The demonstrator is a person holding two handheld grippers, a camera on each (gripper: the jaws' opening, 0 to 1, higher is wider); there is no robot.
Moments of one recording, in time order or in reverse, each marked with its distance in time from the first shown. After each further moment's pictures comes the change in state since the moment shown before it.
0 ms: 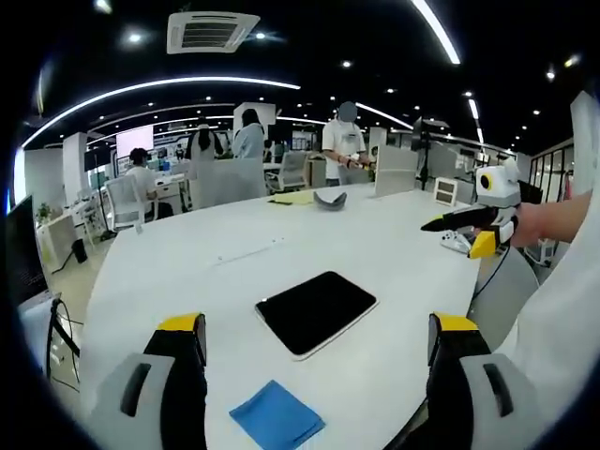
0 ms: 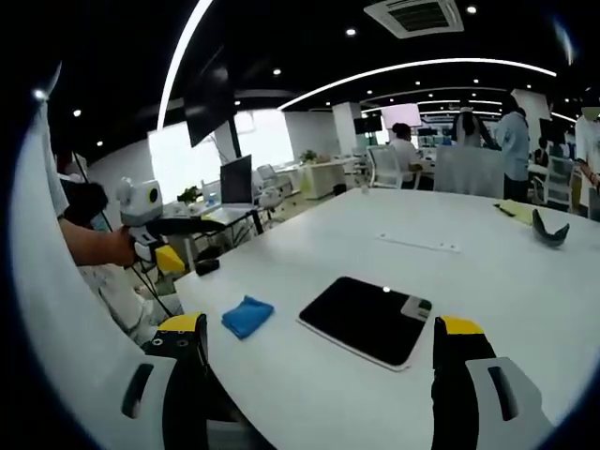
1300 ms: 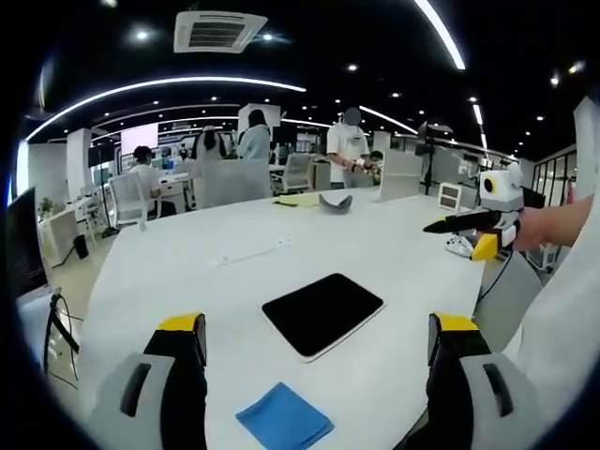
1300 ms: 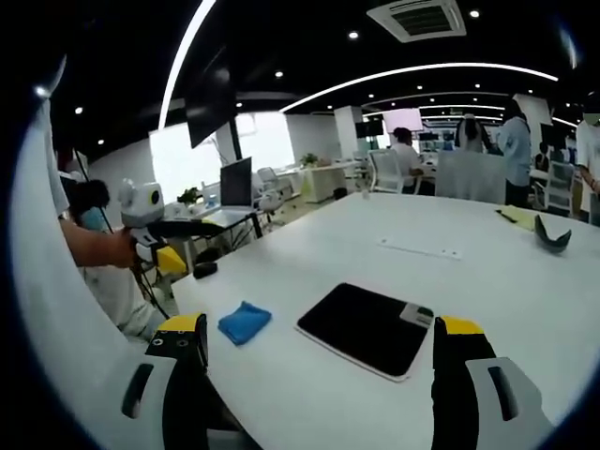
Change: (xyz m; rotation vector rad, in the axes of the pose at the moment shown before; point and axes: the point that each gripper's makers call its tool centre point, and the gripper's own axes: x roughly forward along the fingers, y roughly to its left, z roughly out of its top) left arm 0.002 0.015 -0.002 -0.021 -0.012 0.010; right arm 0.013 -0.001 0.007 -0.013 -0.017 -0.002
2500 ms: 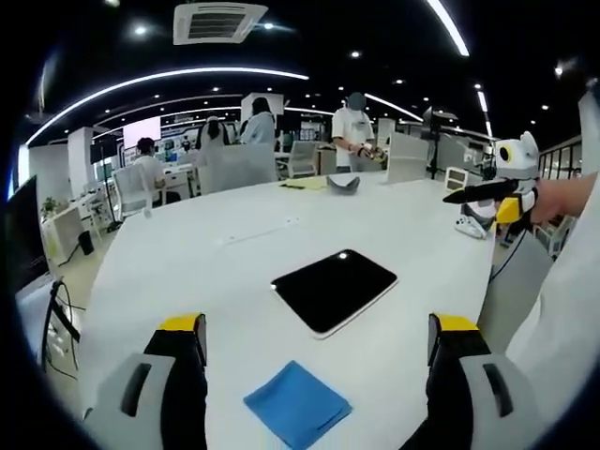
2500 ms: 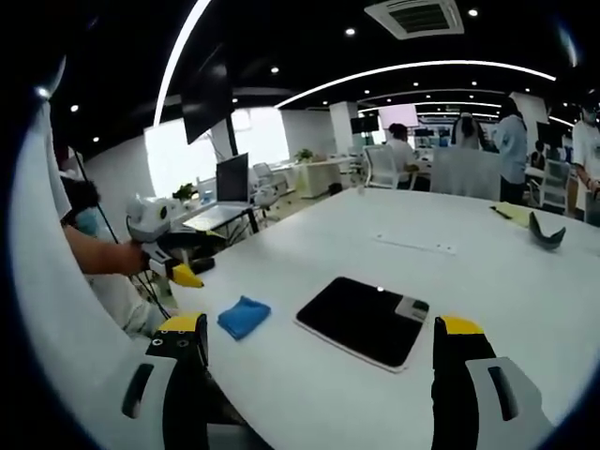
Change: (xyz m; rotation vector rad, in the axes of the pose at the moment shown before) left arm 0.008 0.016 -0.042 0.014 0.061 0.028; right arm -0.010 0.003 -0.004 0.001 0.025 -0.027
